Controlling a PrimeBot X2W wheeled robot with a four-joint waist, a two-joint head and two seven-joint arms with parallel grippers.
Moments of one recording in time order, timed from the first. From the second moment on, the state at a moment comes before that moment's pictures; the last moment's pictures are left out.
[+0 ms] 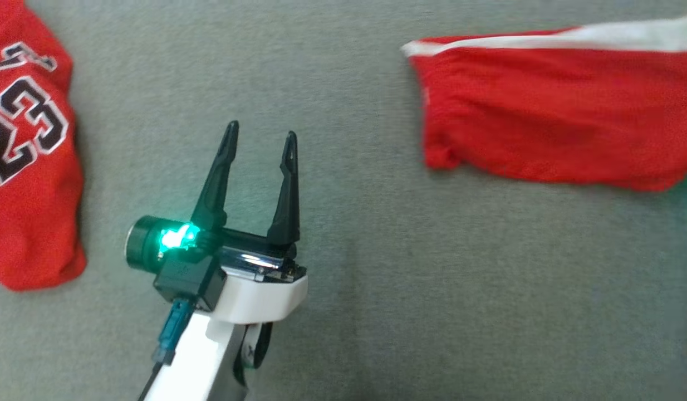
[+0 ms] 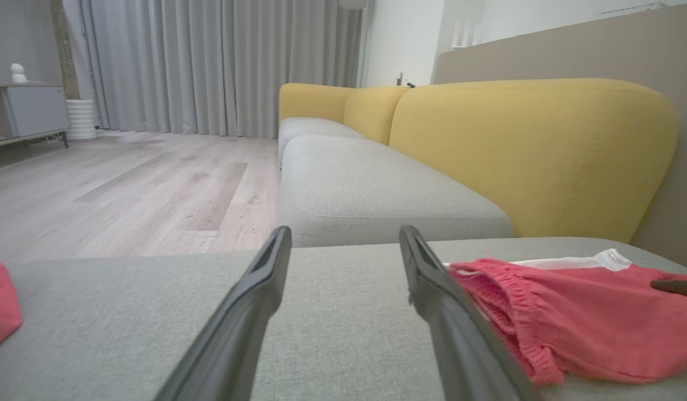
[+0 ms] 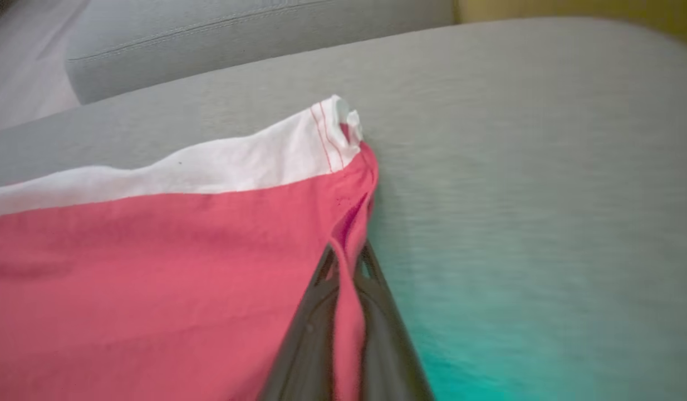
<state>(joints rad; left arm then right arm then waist) -0.28 0.09 -0.45 -0.02 -0.22 0.15 -0.26 -0.71 -0.63 0.41 0.79 0.88 0.12 0.08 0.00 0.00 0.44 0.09</state>
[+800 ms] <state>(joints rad) -0.20 0.06 -0.38 0.02 -0.17 0.06 -0.26 -0.68 -0.52 0.42 0.29 0.84 0.12 0.18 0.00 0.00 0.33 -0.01</state>
